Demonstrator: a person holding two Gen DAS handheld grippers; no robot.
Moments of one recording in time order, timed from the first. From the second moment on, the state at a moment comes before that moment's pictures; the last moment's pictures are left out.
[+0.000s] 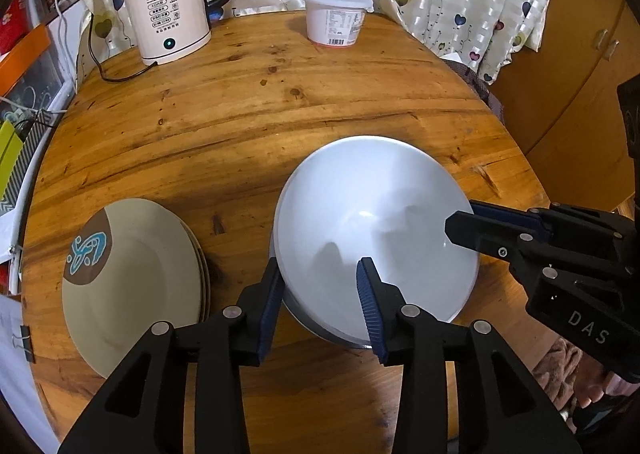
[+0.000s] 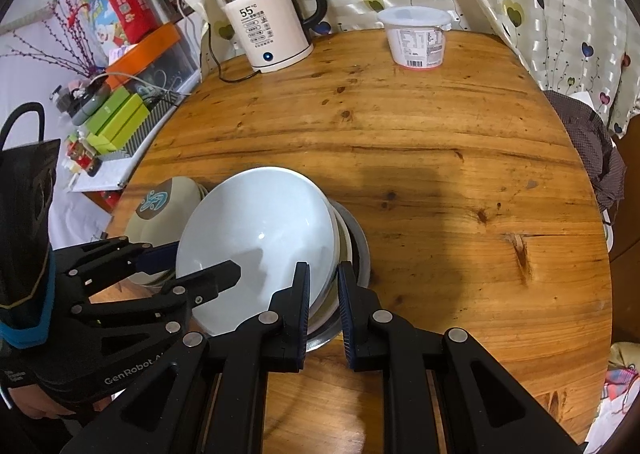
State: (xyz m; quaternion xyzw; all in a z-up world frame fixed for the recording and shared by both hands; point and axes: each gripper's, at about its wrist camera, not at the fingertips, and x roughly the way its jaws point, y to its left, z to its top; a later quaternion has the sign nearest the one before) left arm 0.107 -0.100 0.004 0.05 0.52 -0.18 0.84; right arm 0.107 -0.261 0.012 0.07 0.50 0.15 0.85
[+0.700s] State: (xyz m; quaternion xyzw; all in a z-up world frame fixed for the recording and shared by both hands) left arm 0.106 -0.085 0.004 -0.01 0.49 -0.20 0.85; right arm 0.104 -0.267 0.014 0.07 0.48 0.15 0.86
